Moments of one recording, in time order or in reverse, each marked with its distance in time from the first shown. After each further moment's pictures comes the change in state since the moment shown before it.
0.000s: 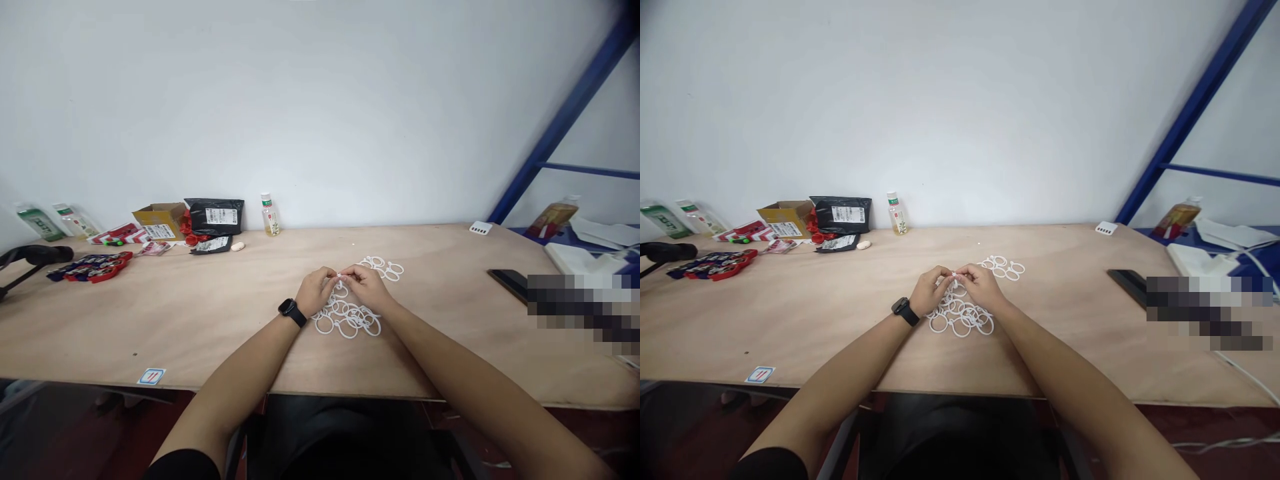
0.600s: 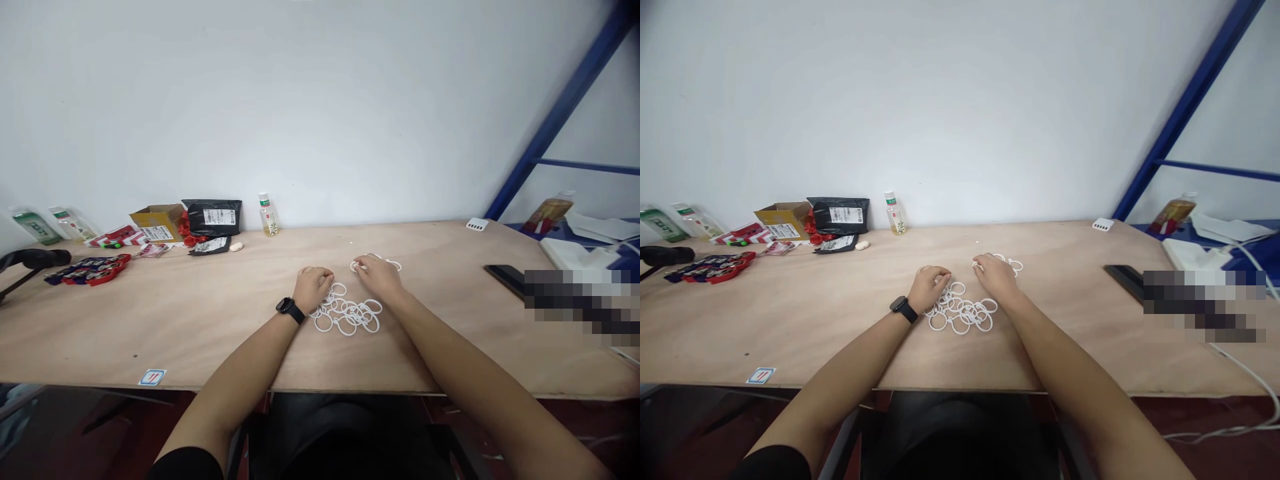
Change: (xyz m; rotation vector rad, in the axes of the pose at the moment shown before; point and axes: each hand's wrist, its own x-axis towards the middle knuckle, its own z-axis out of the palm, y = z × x) left_hand 0.004 -0.010 0.001 0.222 -0.074 -0.142; right_hand 0.011 0.017 -0.031 -0.706 0.046 -0.012
